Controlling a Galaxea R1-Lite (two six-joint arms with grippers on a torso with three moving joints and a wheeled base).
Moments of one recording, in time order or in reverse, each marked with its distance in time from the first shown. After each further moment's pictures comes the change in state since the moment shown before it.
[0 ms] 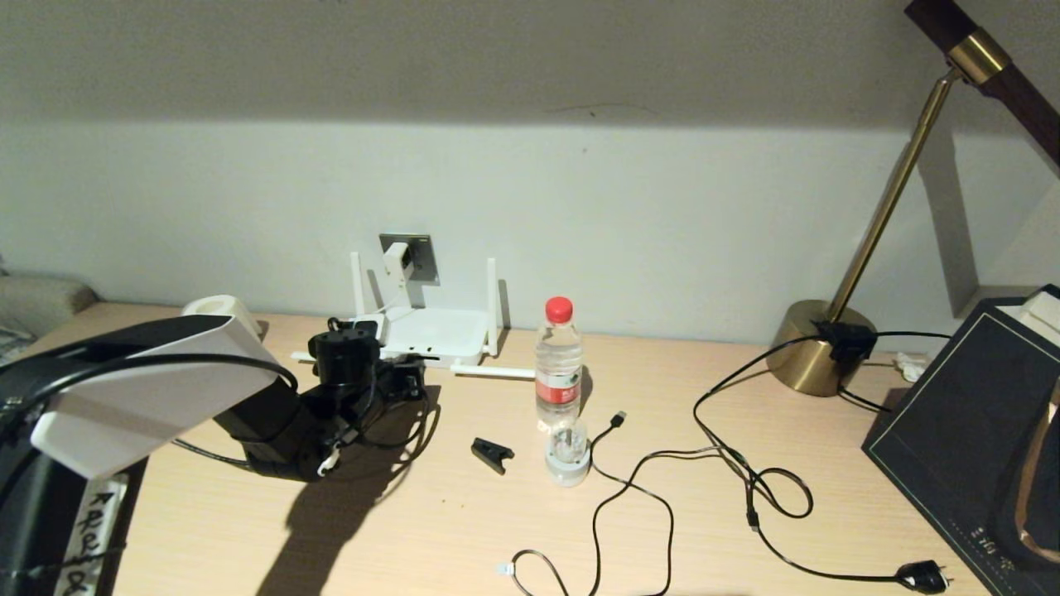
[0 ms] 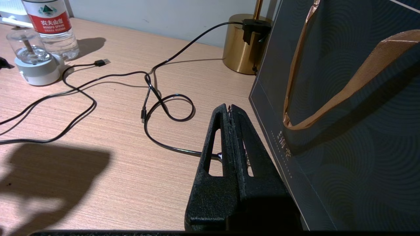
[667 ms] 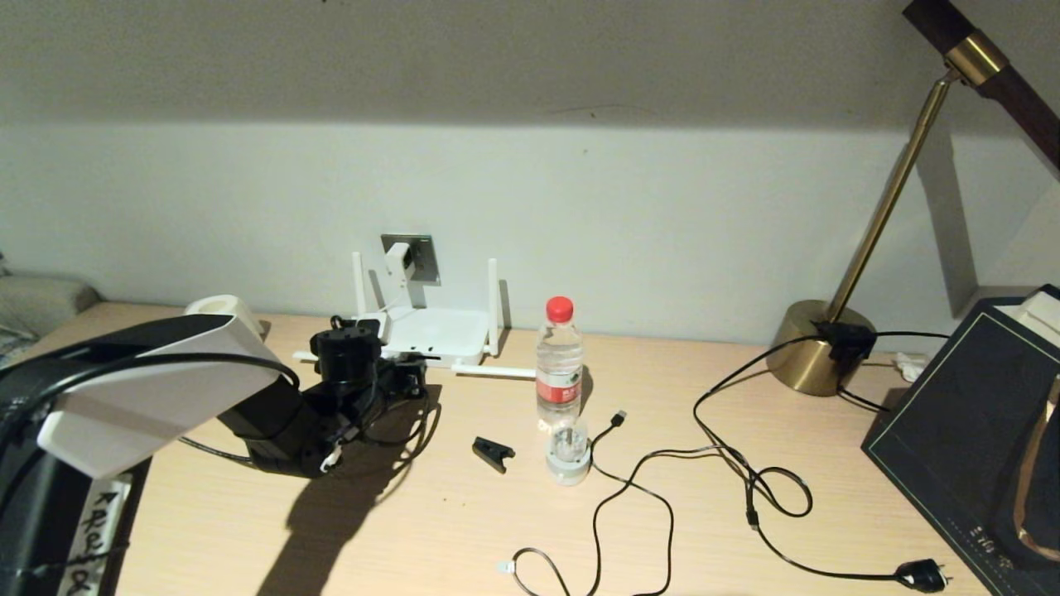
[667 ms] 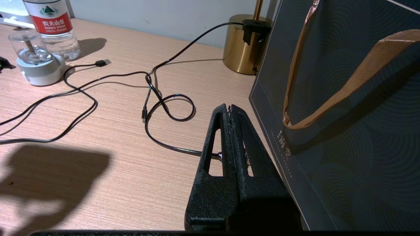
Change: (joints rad) left arm 0.000 0.009 -0.028 0.012 -0.011 0.010; right arm -0.001 0.000 0.000 0.000 0.000 0.001
